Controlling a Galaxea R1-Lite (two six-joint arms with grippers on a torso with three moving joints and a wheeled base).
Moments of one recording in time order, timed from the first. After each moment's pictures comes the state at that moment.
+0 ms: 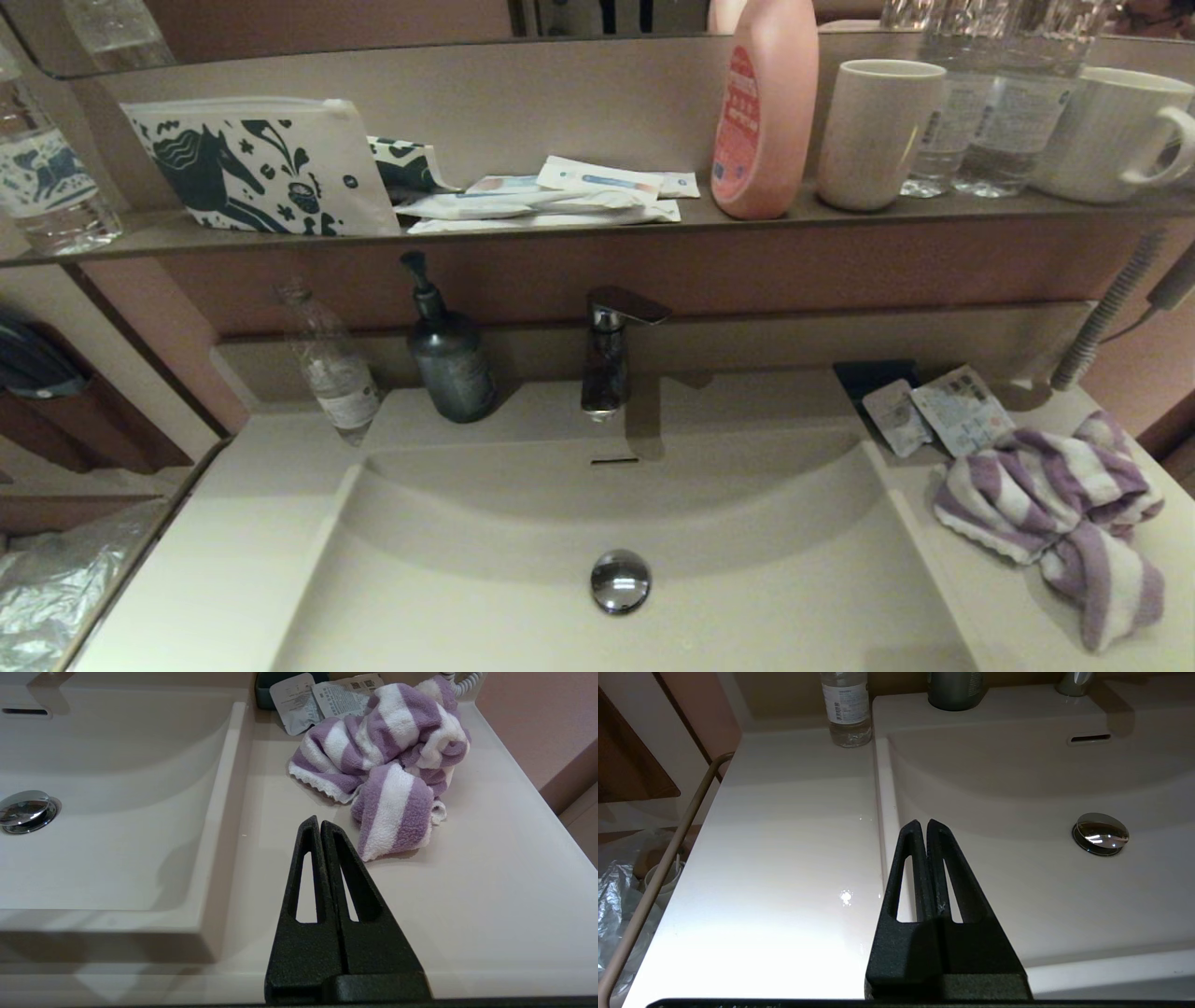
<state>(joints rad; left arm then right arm) 0.00 0.00 0.00 0.02 -0.02 0.05 0.00 0.00 0.00 0.00 0.03 -0.05</state>
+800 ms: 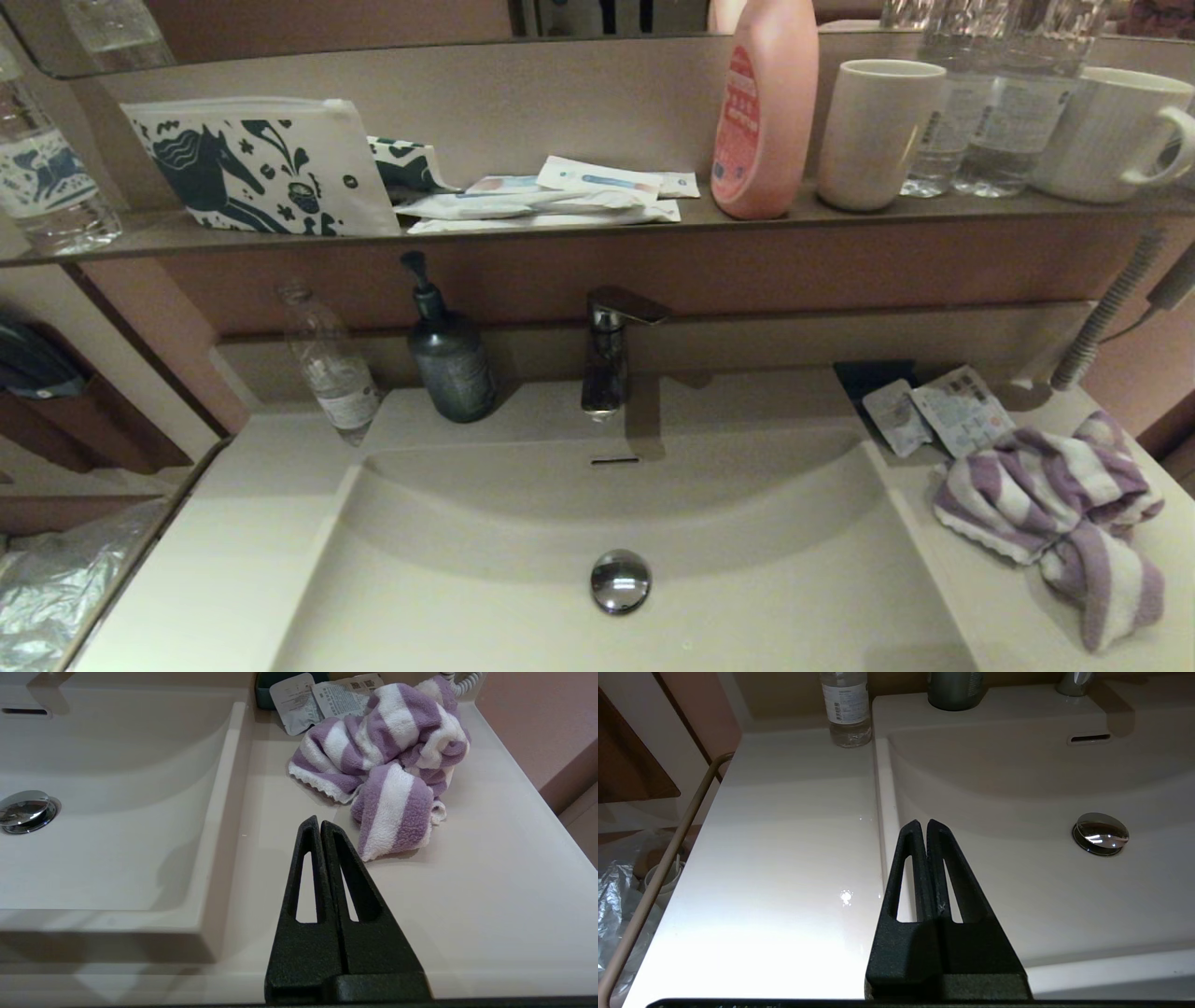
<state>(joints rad) 0.00 0.00 0.00 0.02 -0.02 0.05 0.00 0.00 0.00 0.00 0.03 -0.05</state>
